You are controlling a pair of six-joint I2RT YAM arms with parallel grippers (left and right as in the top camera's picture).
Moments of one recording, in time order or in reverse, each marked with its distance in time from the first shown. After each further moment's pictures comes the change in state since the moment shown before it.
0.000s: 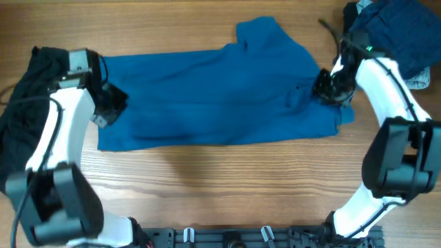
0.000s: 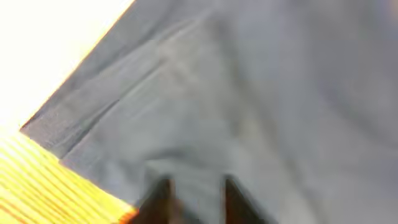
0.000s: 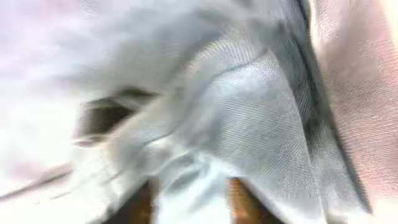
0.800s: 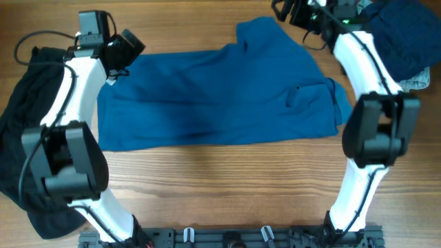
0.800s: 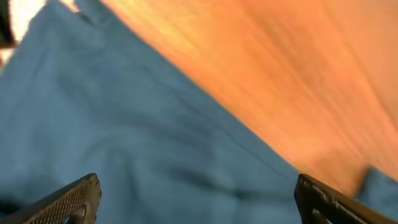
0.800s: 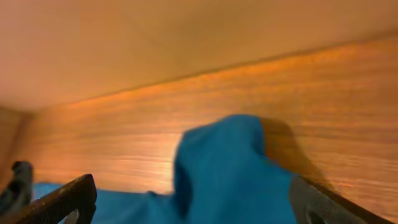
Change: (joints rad) left arm -0.057 0.280 0.273 0.333 0.051 0.069; right arm 0.104 0.306 0.340 0.737 -0.284 -0.031
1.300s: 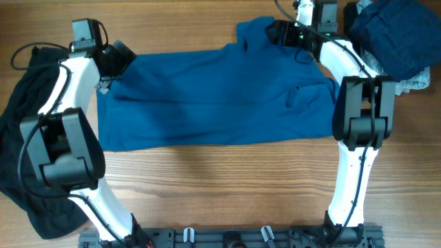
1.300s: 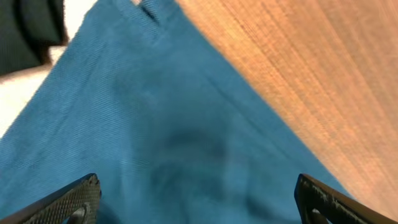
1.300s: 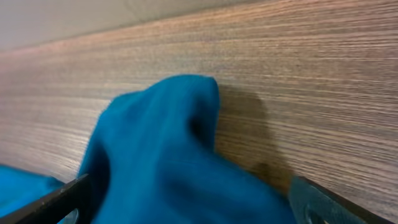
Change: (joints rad) left arm 0.058 0.078 0.000 -0.019 -0.017 0.013; right arm 0.000 0.194 0.000 0.093 0.004 -0.216
